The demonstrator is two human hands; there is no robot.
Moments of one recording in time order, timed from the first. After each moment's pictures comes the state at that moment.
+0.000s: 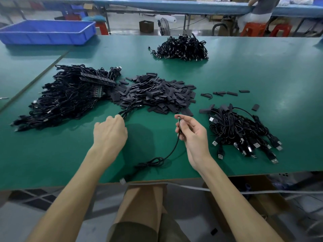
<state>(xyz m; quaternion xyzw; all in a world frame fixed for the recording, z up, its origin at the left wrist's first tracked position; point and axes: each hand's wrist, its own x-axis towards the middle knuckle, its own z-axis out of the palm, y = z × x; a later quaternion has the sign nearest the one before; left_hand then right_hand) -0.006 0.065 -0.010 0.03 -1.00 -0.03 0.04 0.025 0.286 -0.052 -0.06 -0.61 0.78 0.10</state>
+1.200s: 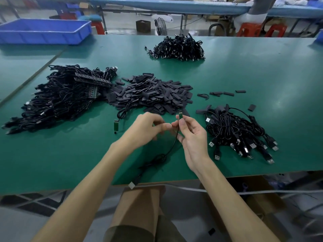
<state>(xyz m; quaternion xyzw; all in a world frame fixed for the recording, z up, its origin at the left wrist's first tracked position) -0.032 0.128 -0.018 -0.21 -0.89 -0.40 -0.04 0.025 0.287 -0.049 -0.07 -0.53 0.84 0.11</state>
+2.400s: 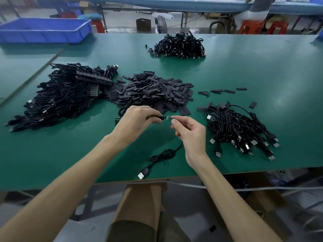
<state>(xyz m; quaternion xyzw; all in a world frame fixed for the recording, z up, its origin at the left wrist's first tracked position) -0.036 0.100 -0.018 -0.33 -0.87 -0.32 0.17 0.024 0.283 -0.057 -0.08 -0.64 0.75 0.14</state>
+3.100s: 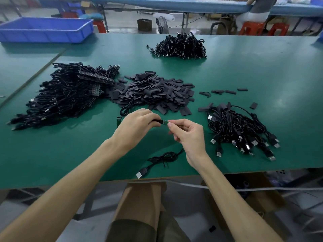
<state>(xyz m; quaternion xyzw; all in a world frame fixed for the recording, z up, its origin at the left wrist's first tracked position) -0.021 0.095 -0.026 -0.35 -0.87 -0.26 0.21 0.024 0.283 -0.059 -0.04 -0.66 0.74 0.10</state>
